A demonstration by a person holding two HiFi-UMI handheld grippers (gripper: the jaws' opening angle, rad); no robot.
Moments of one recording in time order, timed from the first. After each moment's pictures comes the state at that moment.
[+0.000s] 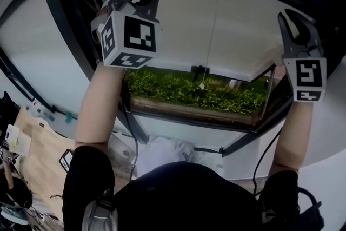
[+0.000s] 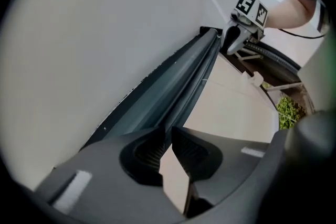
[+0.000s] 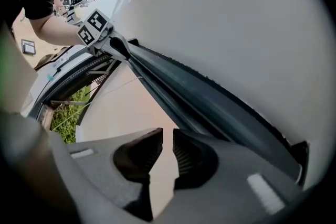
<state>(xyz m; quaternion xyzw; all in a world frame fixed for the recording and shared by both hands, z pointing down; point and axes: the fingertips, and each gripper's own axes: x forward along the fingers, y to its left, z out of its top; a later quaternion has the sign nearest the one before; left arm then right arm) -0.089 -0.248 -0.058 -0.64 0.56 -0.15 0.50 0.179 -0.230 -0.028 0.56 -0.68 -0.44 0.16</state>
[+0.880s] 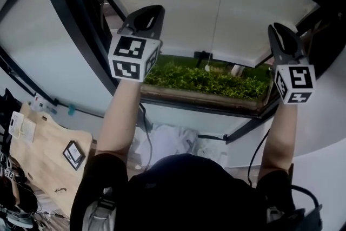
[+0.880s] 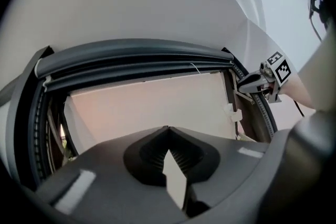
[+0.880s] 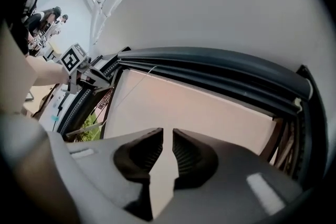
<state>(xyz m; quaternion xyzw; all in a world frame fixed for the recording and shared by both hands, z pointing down) -0.107 -0.261 0.079 -0.82 0.53 -0.02 0.23 0.180 -0.232 0.077 0.55 -0.78 -0.30 0.08</state>
